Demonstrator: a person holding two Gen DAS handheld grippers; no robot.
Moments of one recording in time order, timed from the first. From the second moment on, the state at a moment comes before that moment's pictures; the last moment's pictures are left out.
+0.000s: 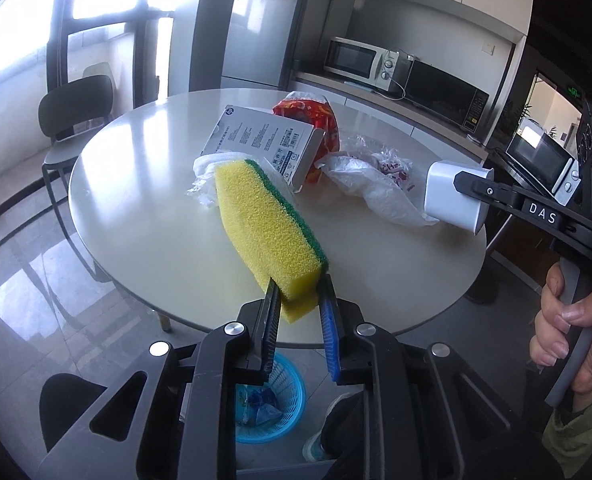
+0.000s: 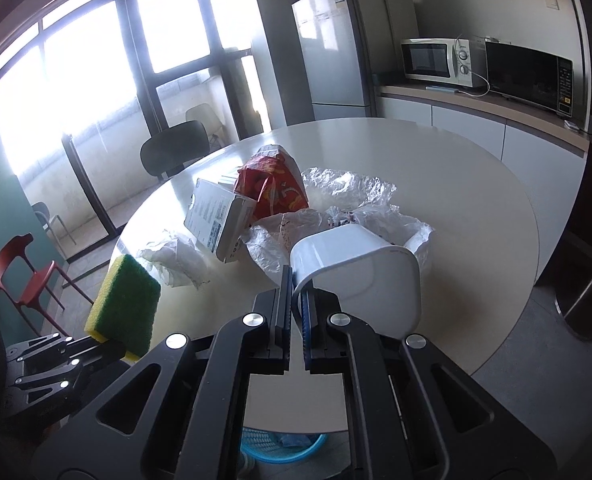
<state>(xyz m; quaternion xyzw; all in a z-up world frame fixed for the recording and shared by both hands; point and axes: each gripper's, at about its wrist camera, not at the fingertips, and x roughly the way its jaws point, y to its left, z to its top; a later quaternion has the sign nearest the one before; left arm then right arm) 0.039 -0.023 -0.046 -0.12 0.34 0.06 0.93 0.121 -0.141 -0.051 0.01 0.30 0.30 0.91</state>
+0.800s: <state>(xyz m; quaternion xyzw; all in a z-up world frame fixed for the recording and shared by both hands) -0.033 0.002 -0.057 -0.10 0.35 0.04 0.93 0.004 -0.165 -0.071 -0.03 0.32 0.33 0.89</state>
